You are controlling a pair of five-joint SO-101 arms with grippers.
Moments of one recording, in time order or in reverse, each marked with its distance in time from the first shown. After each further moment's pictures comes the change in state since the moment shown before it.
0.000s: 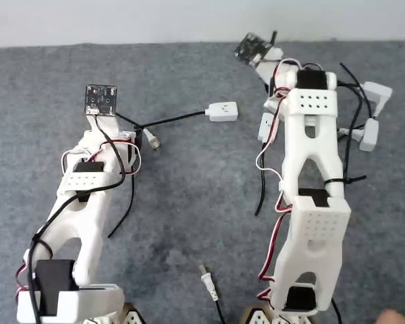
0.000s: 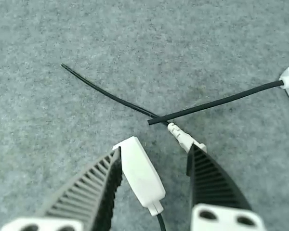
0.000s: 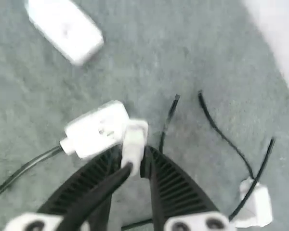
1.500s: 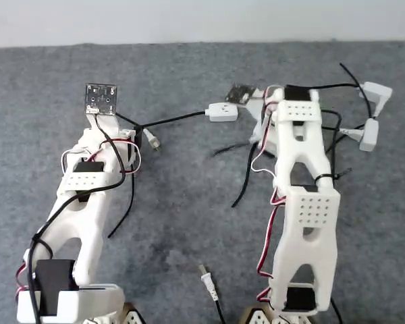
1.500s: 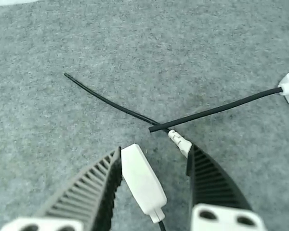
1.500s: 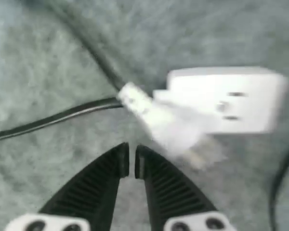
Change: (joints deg) left arm 0.0 0.0 0.0 -1.7 -0.5; right arm -0.4 13.0 -0.6 13.5 5.3
